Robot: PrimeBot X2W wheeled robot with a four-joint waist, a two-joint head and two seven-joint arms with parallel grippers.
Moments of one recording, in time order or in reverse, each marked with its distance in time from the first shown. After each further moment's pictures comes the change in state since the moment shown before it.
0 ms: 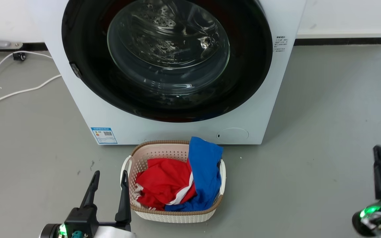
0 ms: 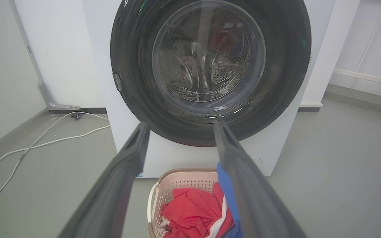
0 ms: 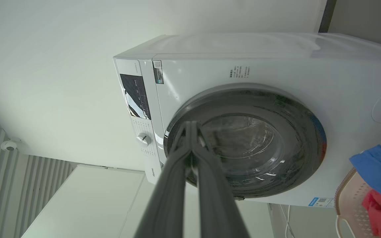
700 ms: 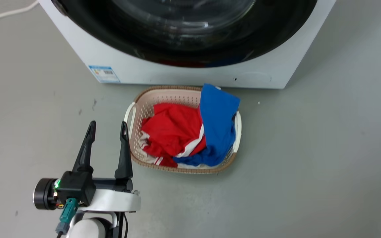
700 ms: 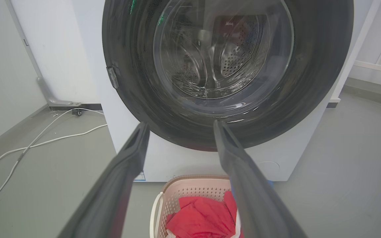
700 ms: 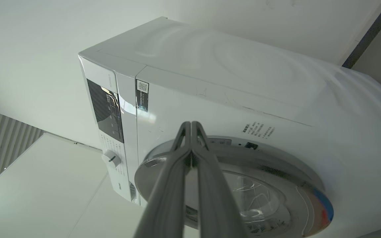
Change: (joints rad) left arm -0.169 0.000 -0.015 -0.089 0.008 0.015 0.000; right arm -0.658 -0.285 -0.098 0.322 -0.065 0.000 0.169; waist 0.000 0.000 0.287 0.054
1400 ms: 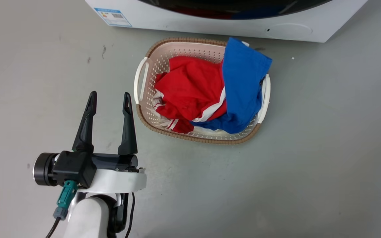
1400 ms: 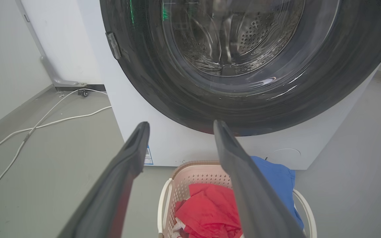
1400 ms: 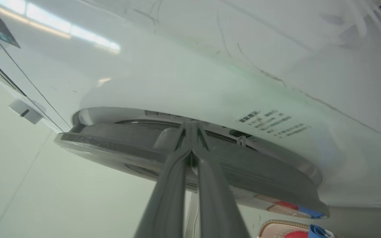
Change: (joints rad) left arm -0.117 0.000 -0.035 -0.038 -0.026 0.020 0.000; right arm -0.504 -0.115 0.246 0.232 -0.143 0.000 0.197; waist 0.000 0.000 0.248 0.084
